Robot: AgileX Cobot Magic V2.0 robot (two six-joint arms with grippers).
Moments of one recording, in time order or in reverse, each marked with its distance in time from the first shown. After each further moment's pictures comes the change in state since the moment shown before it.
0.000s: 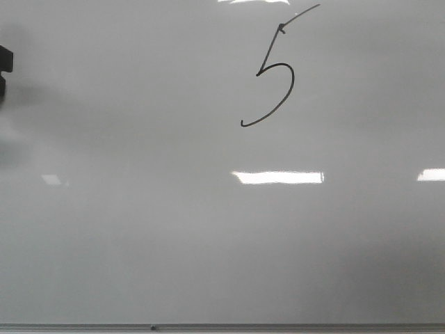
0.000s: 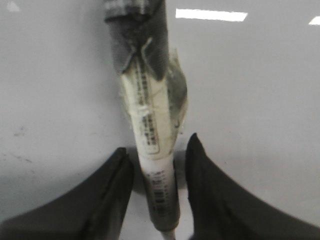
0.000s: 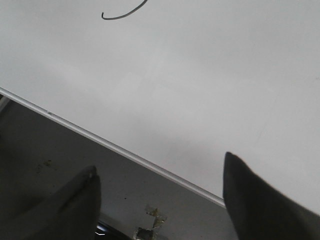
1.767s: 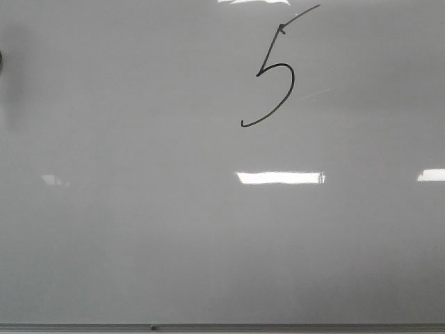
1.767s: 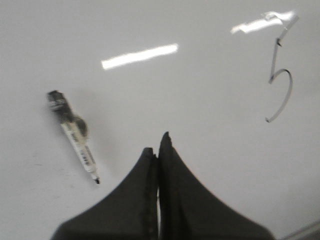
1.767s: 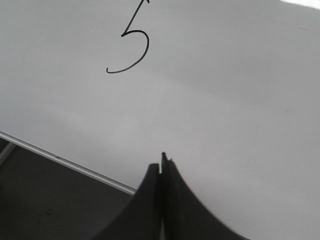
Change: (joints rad) left arm -0.262 -0.845 -0.029 -0.276 0.701 0.412; right arm 0.000 -0.101 -0.042 -0.002 -0.026 0.085
